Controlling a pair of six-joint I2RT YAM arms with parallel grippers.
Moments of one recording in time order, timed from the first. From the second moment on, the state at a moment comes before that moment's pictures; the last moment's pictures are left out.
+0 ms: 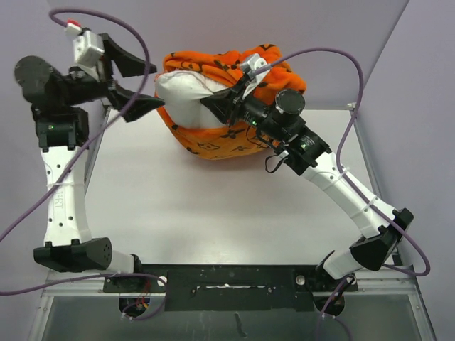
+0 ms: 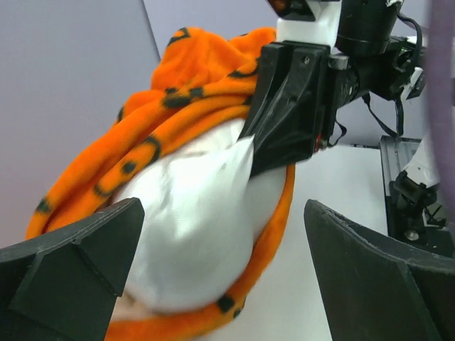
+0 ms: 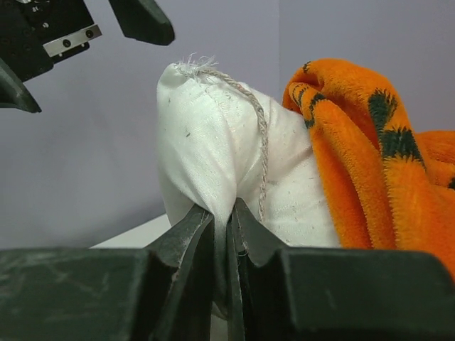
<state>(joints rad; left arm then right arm) 0.12 1.43 1.86 0.19 1.42 -0.52 0.75 1.48 1.67 0.03 -0.27 0.15</state>
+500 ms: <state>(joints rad) -0.08 1.44 2.00 -0.69 1.12 0.38 0.75 1.52 1.68 0.00 -0.38 0.16</state>
